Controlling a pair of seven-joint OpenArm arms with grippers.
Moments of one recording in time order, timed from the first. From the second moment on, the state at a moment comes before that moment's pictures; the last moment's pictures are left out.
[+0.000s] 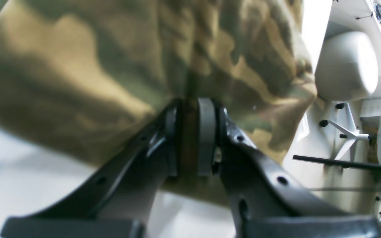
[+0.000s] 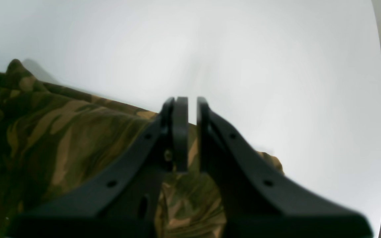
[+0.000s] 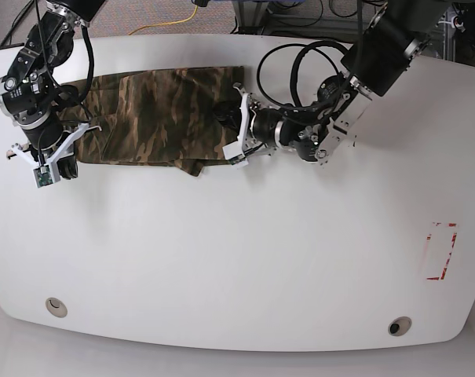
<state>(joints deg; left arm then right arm) -15.6 -13.6 41.6 71.9 -46.1 -31.3 52.1 -8.2 12.7 35.7 113.4 20.1 40.2 -57.3</state>
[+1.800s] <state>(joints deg) -14.9 -27.1 35.3 75.8 -46.1 -31.5 50.2 -4.8 30.9 40.9 64.0 64.9 39.9 -70.2</state>
